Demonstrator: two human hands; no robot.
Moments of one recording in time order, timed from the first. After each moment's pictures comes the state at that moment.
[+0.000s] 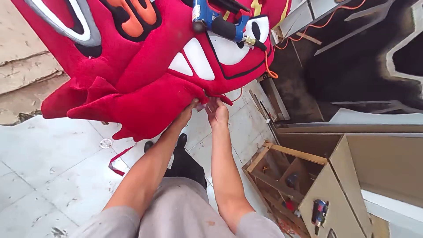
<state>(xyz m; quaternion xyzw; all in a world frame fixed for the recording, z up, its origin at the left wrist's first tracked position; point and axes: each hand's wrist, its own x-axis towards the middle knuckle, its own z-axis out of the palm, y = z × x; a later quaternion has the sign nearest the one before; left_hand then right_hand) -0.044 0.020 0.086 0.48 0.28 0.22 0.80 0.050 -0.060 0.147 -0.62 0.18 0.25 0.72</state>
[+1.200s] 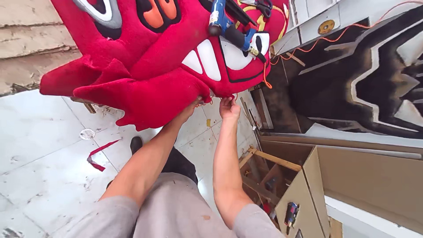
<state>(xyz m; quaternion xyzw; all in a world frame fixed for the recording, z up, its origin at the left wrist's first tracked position) -0.053 0.024 0.108 0.49 0.28 0.17 0.81 0.092 -0.071 0.164 -0.46 0.25 0.18 0.83</state>
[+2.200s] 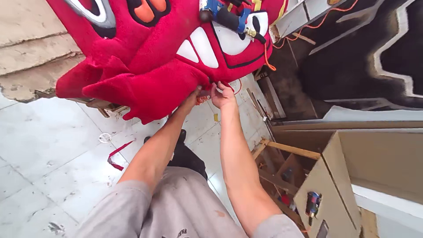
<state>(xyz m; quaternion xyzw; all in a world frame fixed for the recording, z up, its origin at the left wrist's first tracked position) -0.053 0.019 0.117 0.51 0.33 0.18 0.77 0.058 -0.041 0.200 -0.47 0.32 0.33 0.75</state>
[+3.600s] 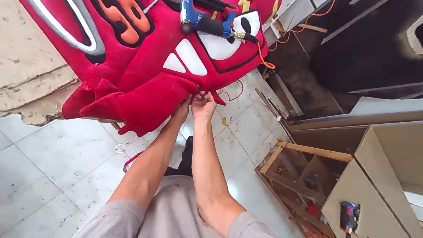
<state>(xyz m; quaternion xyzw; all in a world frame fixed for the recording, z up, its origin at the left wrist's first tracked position) -0.042 0.022 0.075 0.50 0.35 0.17 0.77 0.006 -0.022 0.169 -0.29 0.26 0.21 0.90</state>
